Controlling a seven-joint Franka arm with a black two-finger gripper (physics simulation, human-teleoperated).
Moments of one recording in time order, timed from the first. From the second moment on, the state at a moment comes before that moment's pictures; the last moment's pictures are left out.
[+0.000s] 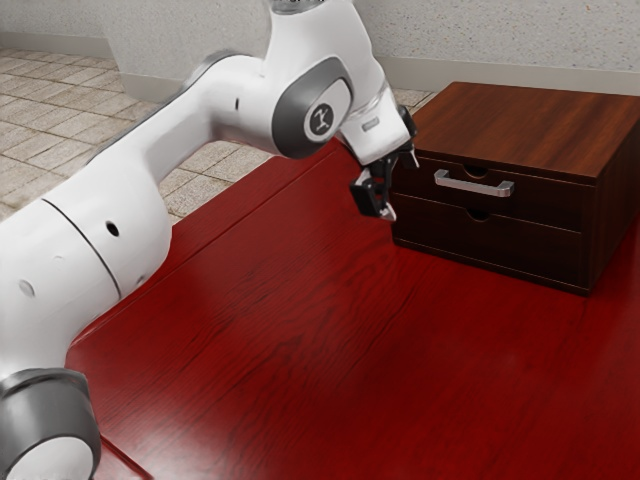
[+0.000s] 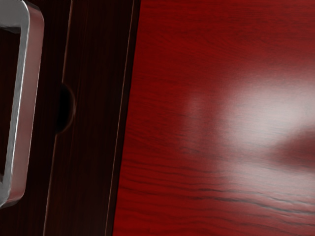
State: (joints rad) arm -0.10 0.55 0.05 -0.95 0.01 1.90 1.38
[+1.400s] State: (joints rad) arm -0.12 0.75 0.05 -0.78 -0.03 2.07 1.54
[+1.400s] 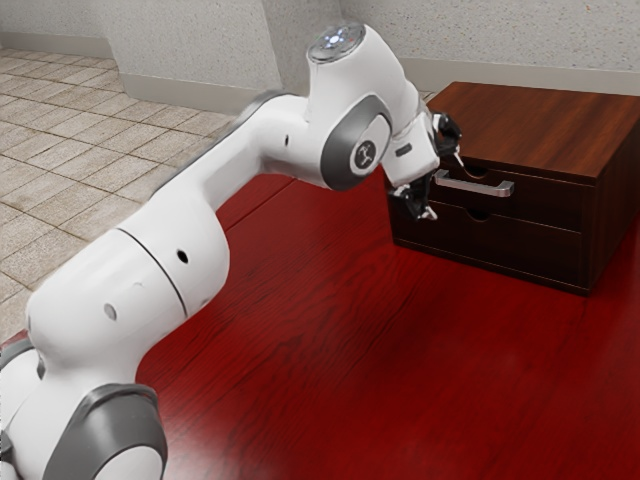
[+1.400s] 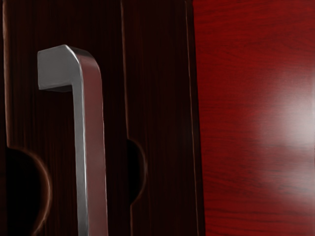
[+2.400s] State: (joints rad) arm -0.12 0.78 0.05 -0.78 -0.03 2.08 1.52
